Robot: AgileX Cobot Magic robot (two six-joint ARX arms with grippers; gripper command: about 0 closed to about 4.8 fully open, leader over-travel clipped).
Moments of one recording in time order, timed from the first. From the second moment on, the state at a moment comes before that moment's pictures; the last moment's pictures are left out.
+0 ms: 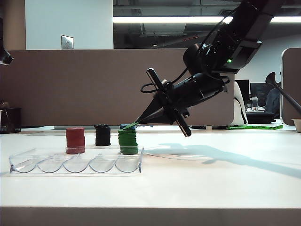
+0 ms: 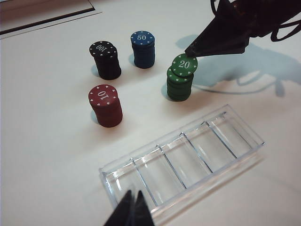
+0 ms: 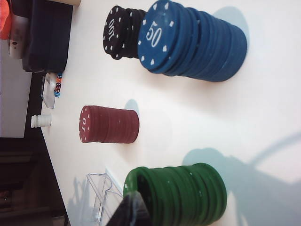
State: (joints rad) left arm -0.16 0.65 0.56 -0.38 0.31 0.20; right arm 0.42 2.10 1.45 0.02 -0.76 0.71
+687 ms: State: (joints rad) left arm -0.16 0.65 0.56 -0.38 0.31 0.20; right arm 0.42 2.10 1.45 0.02 -0.78 0.71
